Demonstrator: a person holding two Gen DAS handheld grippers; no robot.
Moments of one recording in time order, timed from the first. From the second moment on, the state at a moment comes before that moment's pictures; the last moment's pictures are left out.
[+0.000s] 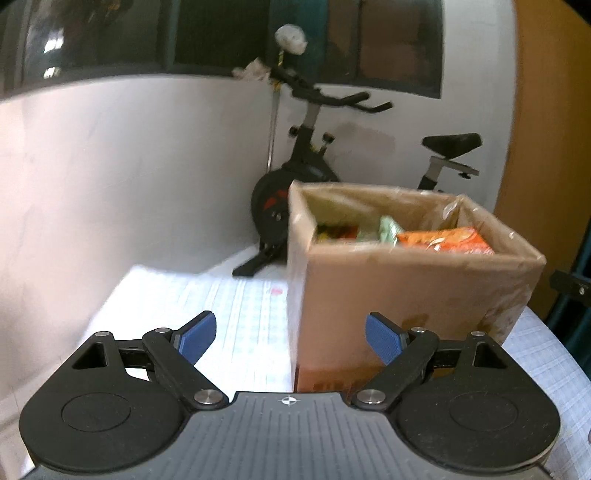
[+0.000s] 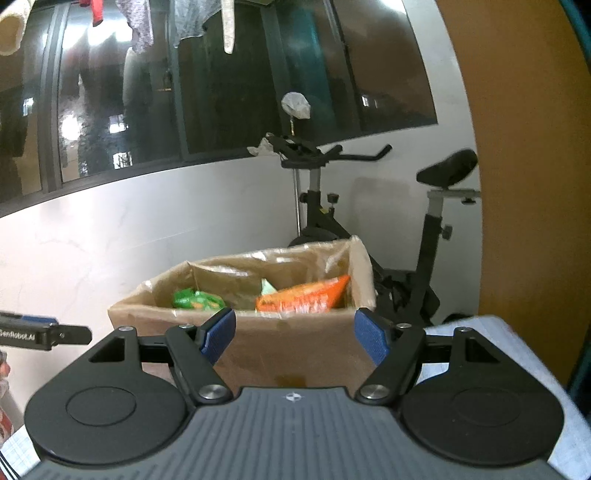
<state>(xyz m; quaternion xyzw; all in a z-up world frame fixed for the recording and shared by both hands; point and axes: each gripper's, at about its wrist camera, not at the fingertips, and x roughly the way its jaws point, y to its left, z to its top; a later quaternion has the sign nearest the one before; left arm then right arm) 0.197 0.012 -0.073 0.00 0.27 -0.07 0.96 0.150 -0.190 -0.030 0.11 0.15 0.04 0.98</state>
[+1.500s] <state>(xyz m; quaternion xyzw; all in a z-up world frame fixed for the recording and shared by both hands) 0.152 0.005 -0.199 -0.02 0.39 -0.01 0.92 0.173 -0.191 -0.190 0.10 0.35 -0.01 0.93</state>
